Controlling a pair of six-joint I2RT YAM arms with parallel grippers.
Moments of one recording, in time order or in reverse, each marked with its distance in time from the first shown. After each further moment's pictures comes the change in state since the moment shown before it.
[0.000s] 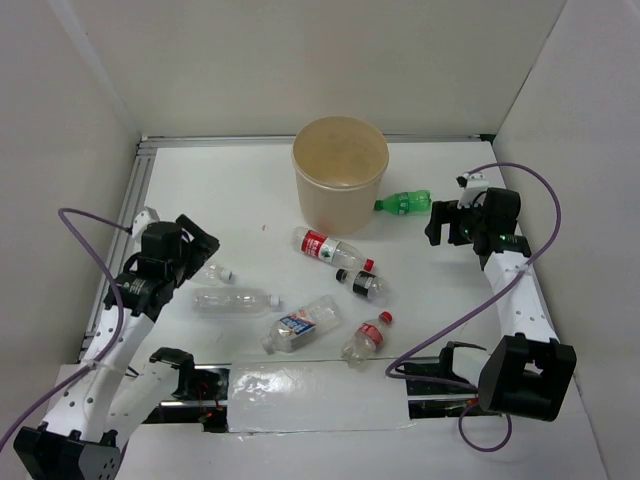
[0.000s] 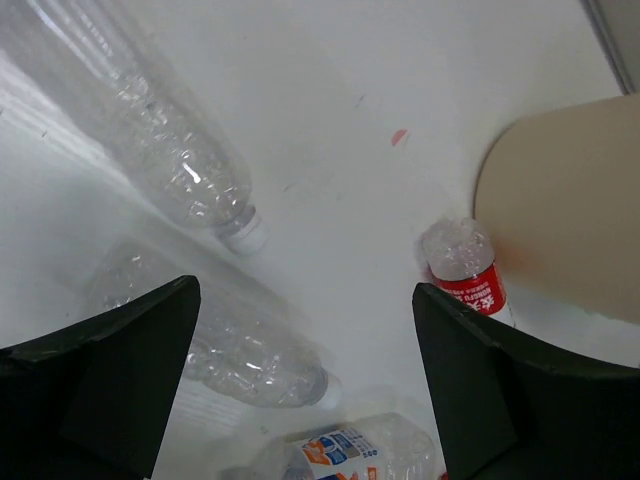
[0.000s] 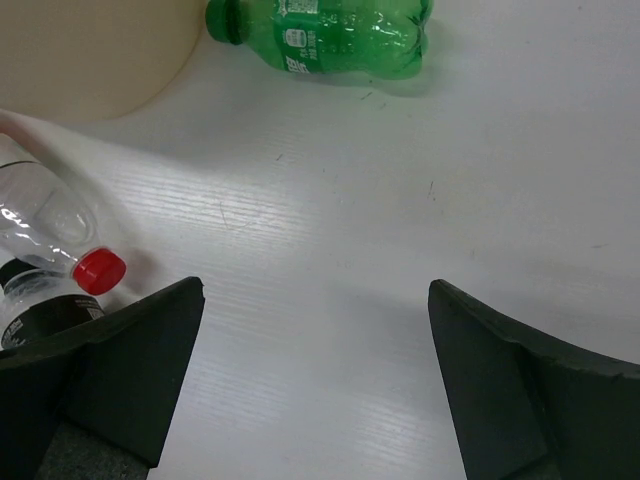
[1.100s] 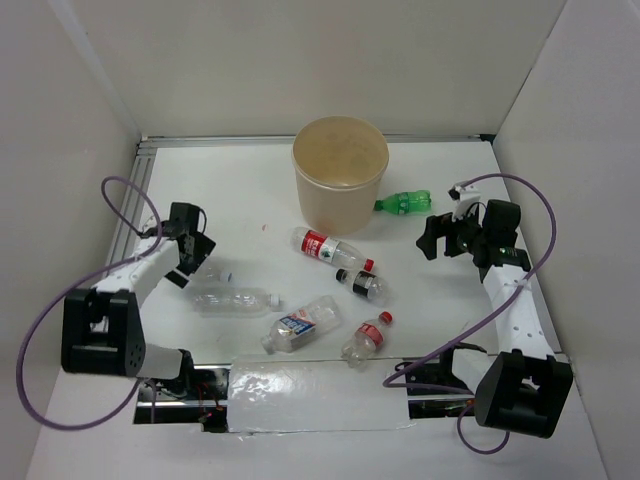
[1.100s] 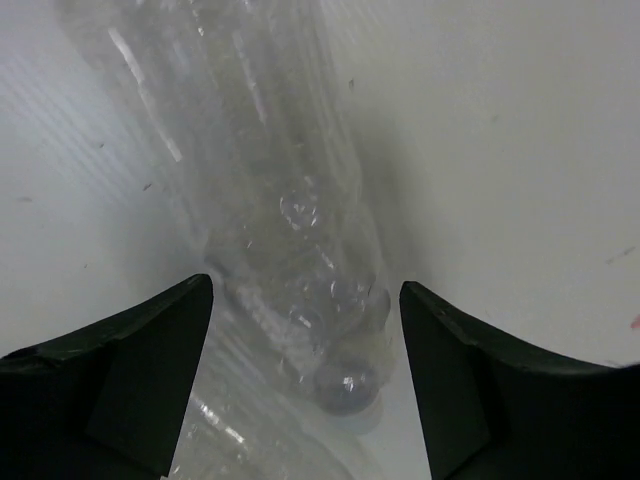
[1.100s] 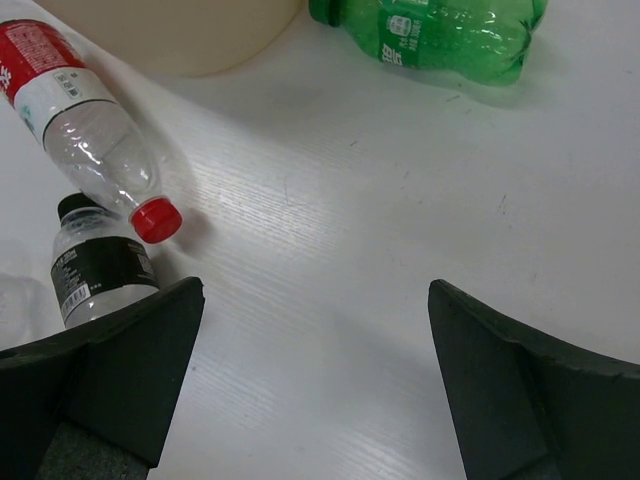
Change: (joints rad) left arm 0.154 0.576 0.024 0.034 -0.091 -0.164; right arm -0.022 -0.088 -0.087 -0.005 -0.193 -0.100
